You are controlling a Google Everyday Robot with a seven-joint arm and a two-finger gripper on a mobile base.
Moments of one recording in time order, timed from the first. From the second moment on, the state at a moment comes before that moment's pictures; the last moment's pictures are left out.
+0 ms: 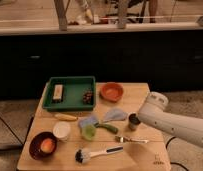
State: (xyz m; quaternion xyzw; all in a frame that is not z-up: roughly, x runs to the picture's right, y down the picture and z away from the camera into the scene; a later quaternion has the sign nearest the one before) arm 0.279 0.156 0.750 -0.21 0.02 -0.62 0.76
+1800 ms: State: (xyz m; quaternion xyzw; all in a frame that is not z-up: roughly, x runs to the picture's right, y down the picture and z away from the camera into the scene) arm 0.198 0.158 0.750 -0.26 -0.15 -0.64 0.71
